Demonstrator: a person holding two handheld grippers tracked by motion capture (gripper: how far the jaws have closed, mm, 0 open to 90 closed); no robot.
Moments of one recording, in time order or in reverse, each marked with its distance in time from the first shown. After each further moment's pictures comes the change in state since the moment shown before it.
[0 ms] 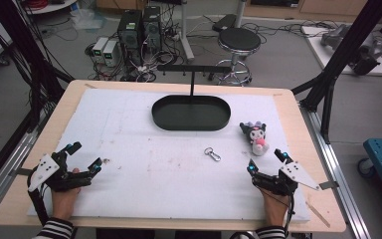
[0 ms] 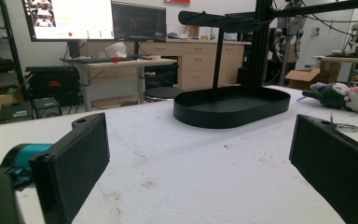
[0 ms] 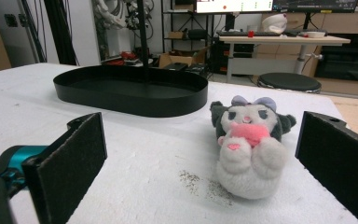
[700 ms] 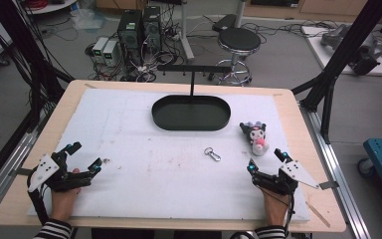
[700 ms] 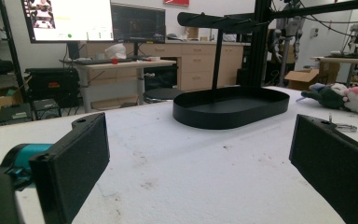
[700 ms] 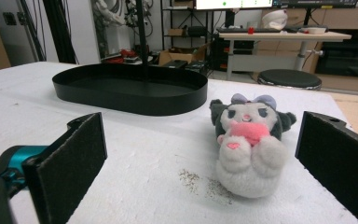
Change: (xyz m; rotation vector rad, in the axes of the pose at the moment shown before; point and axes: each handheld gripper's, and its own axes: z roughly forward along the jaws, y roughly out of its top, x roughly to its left) left arm 0.000 0.000 0.000 -0.008 -0.001 -0.001; right arm -0.001 0.001 0.001 0.014 0.004 0.010
